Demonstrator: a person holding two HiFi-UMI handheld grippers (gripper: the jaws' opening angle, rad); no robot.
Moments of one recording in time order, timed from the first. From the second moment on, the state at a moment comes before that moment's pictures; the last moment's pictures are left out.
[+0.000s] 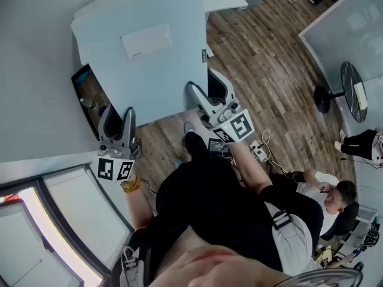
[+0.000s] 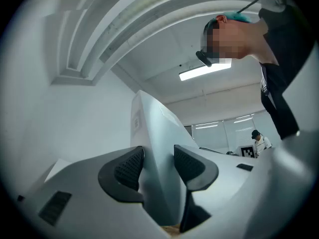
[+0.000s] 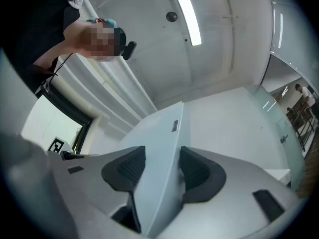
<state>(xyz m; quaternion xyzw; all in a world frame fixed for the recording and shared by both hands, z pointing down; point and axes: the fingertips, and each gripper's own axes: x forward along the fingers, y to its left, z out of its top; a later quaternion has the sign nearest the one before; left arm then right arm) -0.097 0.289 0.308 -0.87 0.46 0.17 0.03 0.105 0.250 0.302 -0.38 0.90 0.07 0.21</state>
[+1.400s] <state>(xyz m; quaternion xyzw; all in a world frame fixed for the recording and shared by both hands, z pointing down) -0.058 0.144 0.312 -0.86 0.48 0.15 0.00 0.145 0.095 0.310 -0.36 0.90 0.02 0.23</state>
